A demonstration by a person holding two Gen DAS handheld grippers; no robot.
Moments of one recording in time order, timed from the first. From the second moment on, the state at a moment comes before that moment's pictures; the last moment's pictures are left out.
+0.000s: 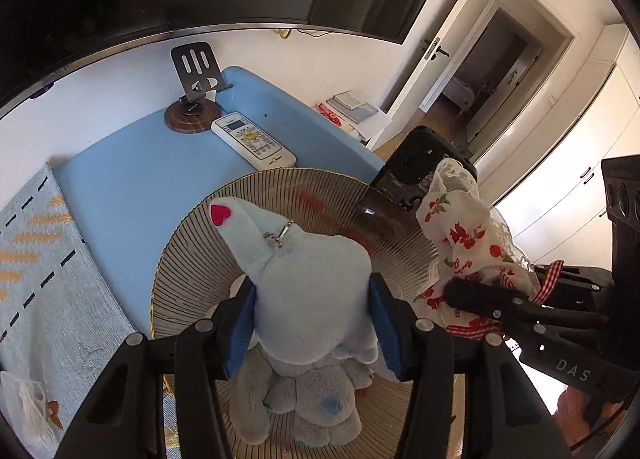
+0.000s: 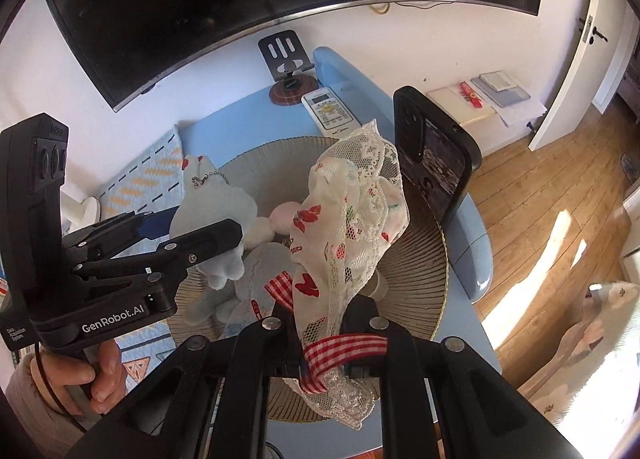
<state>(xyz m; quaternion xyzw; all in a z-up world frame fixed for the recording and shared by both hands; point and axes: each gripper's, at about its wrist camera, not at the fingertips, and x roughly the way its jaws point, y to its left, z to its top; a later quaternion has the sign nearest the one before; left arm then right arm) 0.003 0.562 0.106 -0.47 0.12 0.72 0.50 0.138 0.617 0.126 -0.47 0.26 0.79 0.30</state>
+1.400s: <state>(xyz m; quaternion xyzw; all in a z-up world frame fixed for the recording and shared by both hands) 0.001 0.099 0.109 -0.51 -0.08 0.84 0.17 -0.029 0.370 0.114 -0.54 0.27 0.80 0.00</state>
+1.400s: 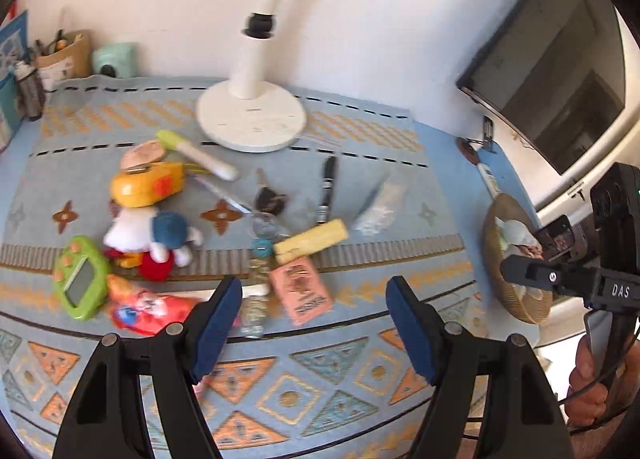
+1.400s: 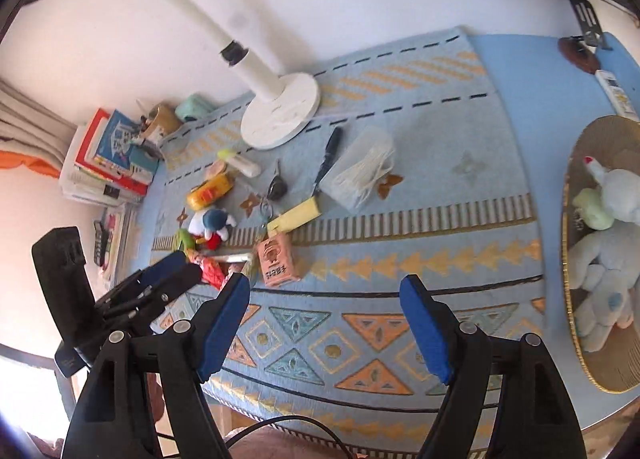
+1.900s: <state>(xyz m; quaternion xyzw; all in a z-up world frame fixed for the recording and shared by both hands) -0.024 -0.052 0.031 -0.56 -0.03 0.81 0.15 -0.096 0.271 0.047 -0.67 0.15 0.73 0.04</state>
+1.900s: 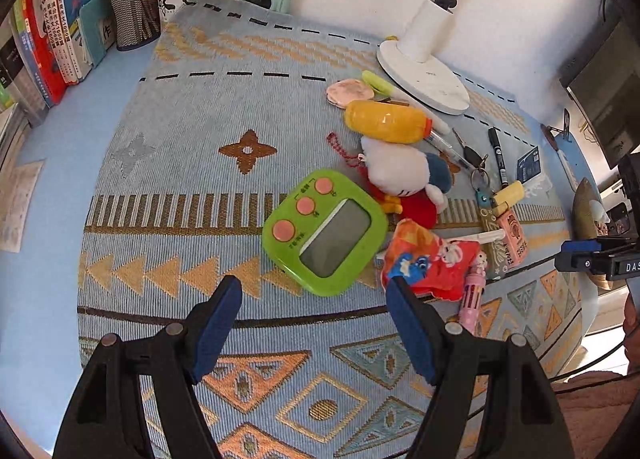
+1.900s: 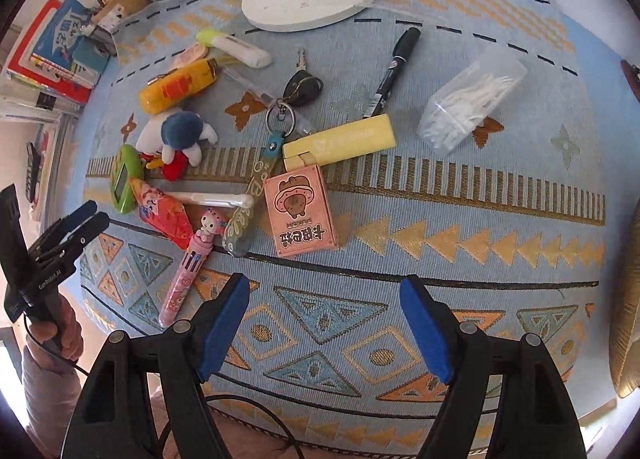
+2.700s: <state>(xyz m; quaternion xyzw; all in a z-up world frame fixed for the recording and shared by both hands) -0.055 -0.021 0.006 -0.53 0.08 0.81 0.24 -0.118 0.255 0.004 -0.69 0.09 0.72 0.05</state>
